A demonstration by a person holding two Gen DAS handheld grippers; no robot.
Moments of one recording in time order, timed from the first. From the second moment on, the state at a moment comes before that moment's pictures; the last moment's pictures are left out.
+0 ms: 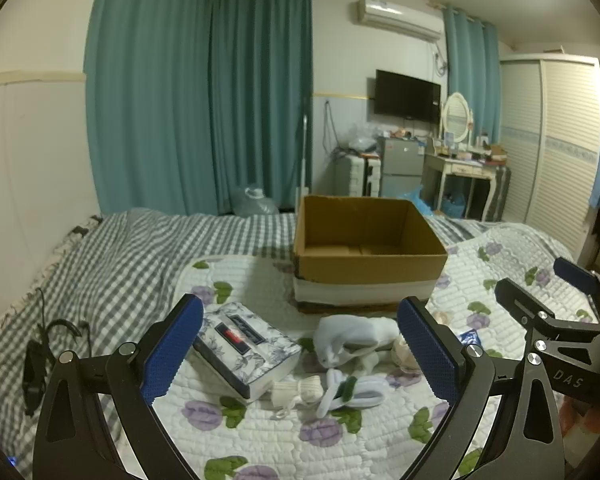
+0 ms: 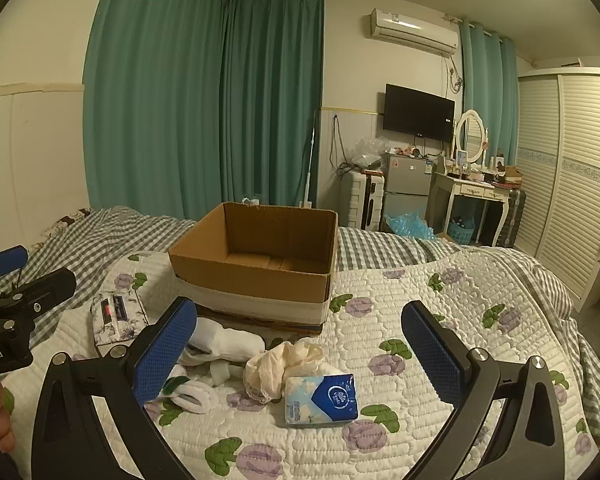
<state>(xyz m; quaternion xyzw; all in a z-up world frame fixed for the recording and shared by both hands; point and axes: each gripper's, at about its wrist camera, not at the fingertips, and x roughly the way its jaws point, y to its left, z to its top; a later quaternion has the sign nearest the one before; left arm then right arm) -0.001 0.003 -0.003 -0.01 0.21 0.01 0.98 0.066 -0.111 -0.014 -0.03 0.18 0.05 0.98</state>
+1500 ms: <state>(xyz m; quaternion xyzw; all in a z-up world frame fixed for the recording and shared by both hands) -0.002 0.006 -0.003 -0.01 0.21 0.01 0.98 0.072 -0.106 -0.015 -0.04 0.19 0.05 0.98</state>
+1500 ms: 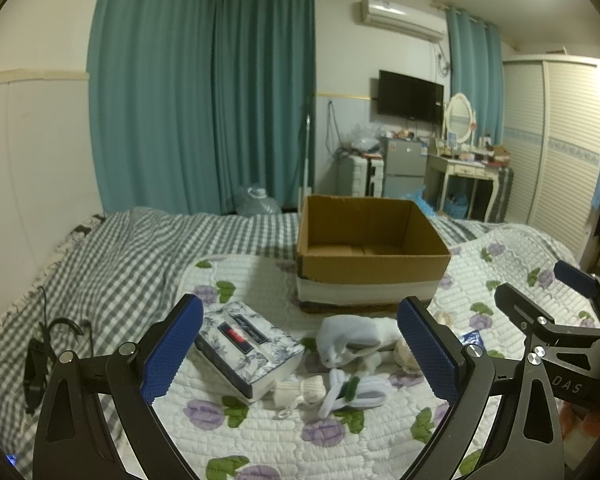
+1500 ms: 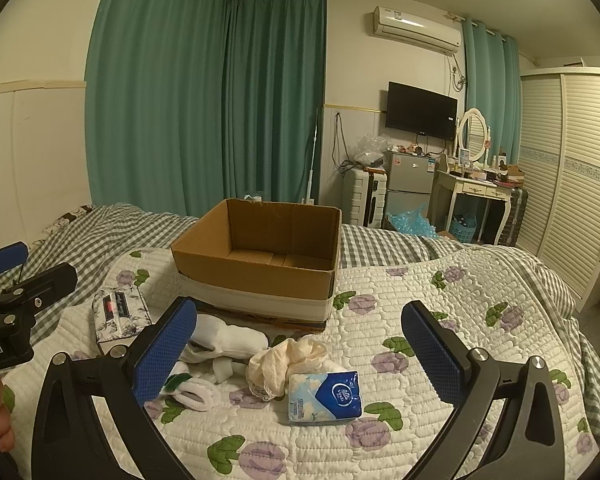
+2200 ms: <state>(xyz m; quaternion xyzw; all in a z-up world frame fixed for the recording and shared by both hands) -0.009 0.001 0.005 0.00 0.21 0.01 0.98 0.068 -0.102 -0.008 -0.04 0.18 0.06 0.98</state>
